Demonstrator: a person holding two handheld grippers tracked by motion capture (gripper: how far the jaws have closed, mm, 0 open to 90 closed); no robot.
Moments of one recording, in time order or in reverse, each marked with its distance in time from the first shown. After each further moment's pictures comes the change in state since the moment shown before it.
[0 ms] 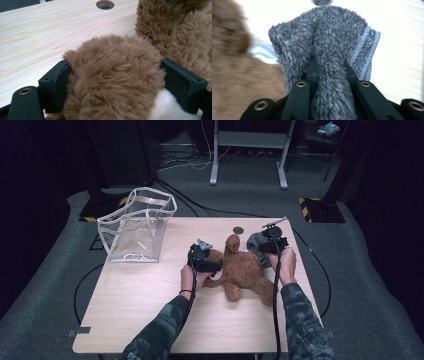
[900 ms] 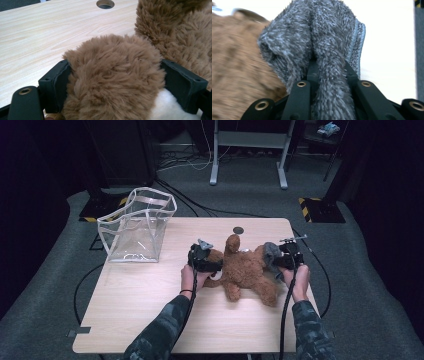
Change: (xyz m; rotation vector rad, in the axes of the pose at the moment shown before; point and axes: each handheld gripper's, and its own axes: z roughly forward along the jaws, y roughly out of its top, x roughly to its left) left arm -0.001 0.001 0.001 0.010 0.010 0.008; right arm -0.035 -0.064 -0.003 -0.036 0.030 0.145
